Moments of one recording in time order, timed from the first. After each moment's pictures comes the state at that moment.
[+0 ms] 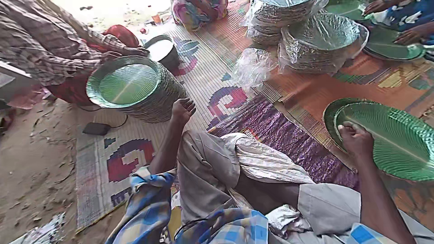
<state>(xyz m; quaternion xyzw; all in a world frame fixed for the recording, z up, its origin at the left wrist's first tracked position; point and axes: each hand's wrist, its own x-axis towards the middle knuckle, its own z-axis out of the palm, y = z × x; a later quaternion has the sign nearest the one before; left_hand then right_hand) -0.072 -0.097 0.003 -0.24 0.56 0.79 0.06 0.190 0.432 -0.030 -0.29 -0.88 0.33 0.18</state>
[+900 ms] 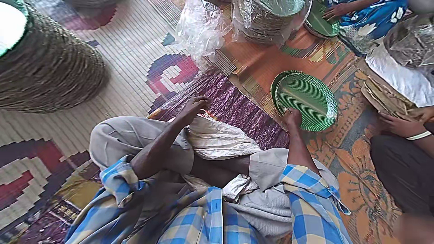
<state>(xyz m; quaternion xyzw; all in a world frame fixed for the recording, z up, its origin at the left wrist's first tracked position) 0.011 0.092 -0.081 0.10 0.67 0.63 0.38 0.204 0.472 -0.079 -0.48 -0.85 0.19 0.02</state>
